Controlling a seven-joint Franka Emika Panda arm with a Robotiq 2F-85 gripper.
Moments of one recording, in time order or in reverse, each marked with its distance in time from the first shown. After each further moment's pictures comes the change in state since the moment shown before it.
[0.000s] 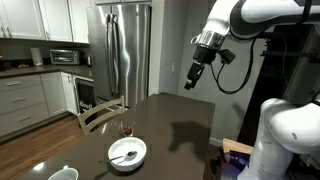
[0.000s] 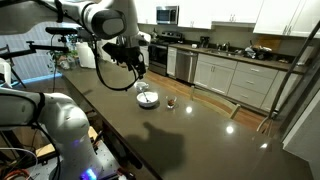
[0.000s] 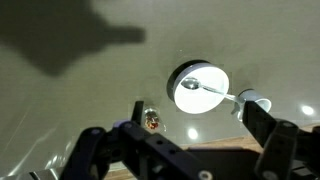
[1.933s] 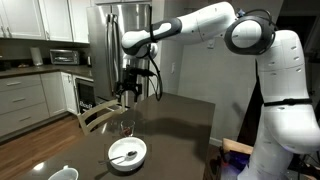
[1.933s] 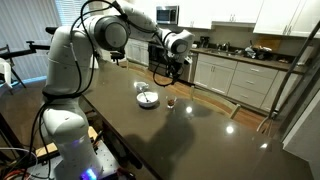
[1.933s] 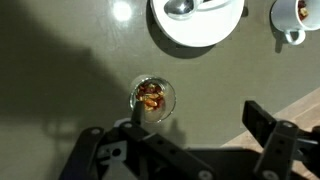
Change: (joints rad) arm -0.029 1.282 0.019 1.015 0.158 -0.089 0.302
